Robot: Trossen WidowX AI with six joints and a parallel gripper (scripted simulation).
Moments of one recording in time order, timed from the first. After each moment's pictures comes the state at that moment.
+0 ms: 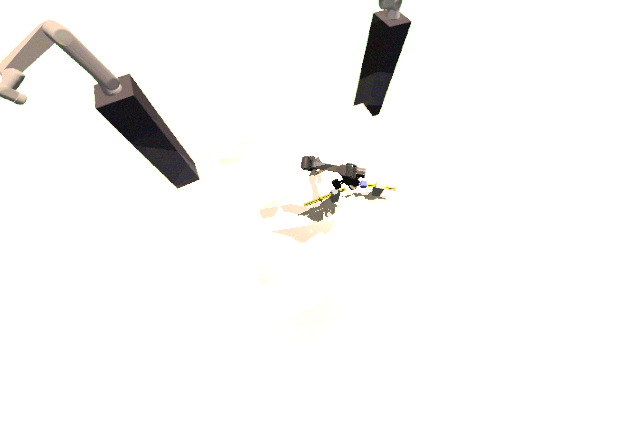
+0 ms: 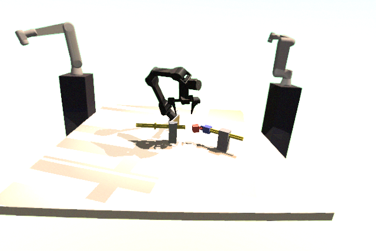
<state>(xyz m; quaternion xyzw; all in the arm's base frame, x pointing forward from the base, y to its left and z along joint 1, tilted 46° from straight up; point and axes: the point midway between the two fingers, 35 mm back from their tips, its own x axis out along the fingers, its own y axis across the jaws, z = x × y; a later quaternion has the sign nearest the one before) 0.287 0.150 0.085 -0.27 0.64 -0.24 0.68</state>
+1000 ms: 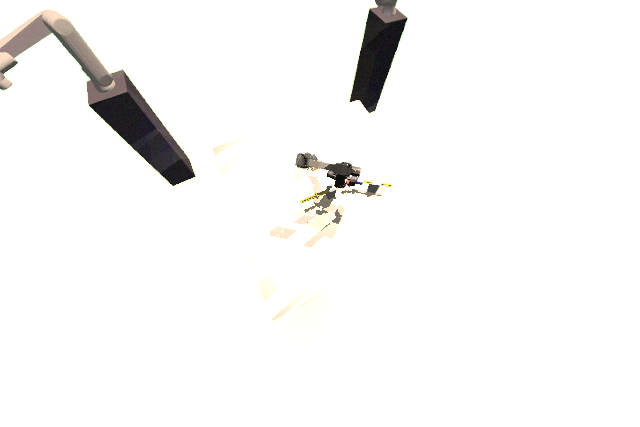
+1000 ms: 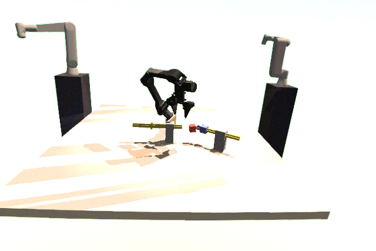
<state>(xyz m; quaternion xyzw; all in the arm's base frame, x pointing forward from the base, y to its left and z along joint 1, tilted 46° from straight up) 0.288 0.140 0.077 0.07 0.47 -0.50 0.72</state>
